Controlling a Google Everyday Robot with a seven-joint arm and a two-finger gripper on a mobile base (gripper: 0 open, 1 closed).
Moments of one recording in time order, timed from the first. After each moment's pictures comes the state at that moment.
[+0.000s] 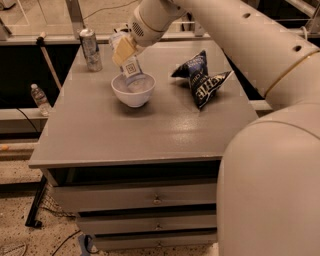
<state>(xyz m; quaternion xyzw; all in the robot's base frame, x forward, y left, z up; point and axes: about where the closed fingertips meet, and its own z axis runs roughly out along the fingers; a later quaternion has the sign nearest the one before) 0.720 0.082 0.934 -0.43 0.84 0.16 0.30</state>
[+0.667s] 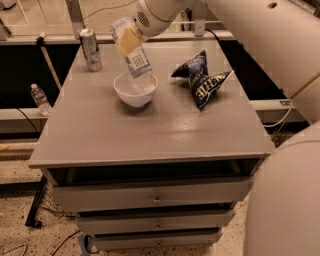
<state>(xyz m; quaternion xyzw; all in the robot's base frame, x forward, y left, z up) 0.703 0.066 0.972 -0.44 0.82 0.13 0.34</state>
